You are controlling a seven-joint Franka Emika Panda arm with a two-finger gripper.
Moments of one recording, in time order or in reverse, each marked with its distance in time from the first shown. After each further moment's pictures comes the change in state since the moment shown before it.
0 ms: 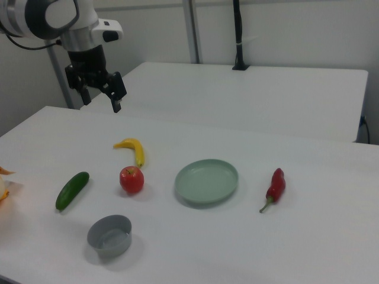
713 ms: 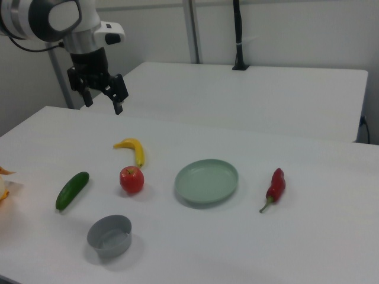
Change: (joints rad) arm 0.001 0.013 0.000 -0.001 0.000 0.007 -0.001
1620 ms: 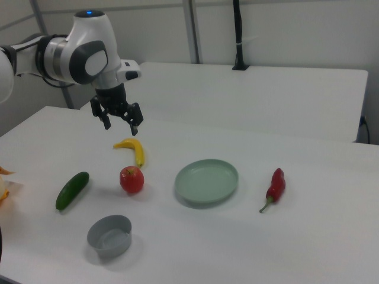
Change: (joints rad) arm 0.041 0.248 0.045 -0.009 -0.001 0.277 -0.004
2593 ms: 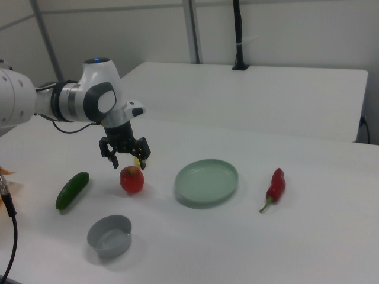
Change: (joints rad) arm 0.000 0.109 0.040 -0.131 -0.157 0.141 -0.059
